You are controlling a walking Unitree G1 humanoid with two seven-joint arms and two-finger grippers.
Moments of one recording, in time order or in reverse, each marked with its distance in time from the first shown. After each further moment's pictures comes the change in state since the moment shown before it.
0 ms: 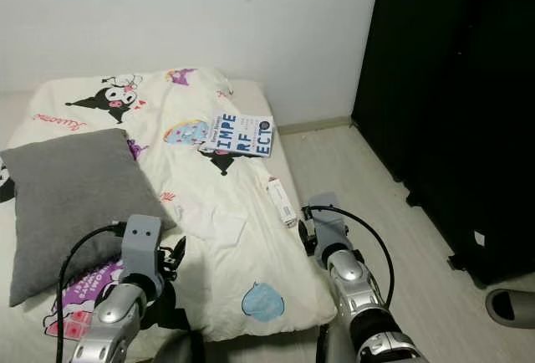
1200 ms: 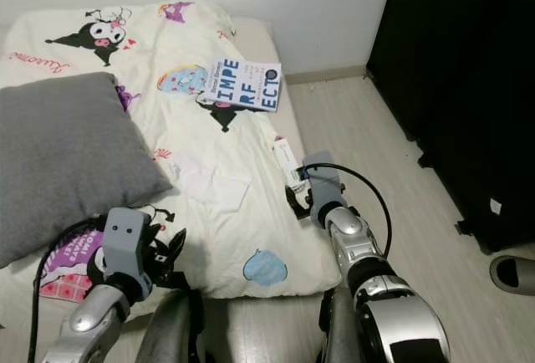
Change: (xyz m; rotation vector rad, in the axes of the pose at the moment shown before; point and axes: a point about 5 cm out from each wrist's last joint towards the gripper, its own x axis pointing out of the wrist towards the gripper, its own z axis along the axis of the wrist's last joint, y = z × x) left arm -0.034 0.001 0.038 -0.038 -0.090 -0.112; right arm 0.024 -0.011 0.062 -0.016 -0.105 0.097
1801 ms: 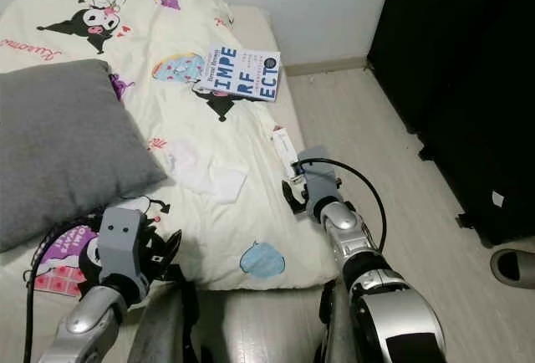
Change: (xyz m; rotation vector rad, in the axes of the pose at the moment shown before) left arm -0.003 -0.001 0.001 -0.011 0.037 0.033; right arm 0.005 0.004 0.010 -0.013 -0.022 0.001
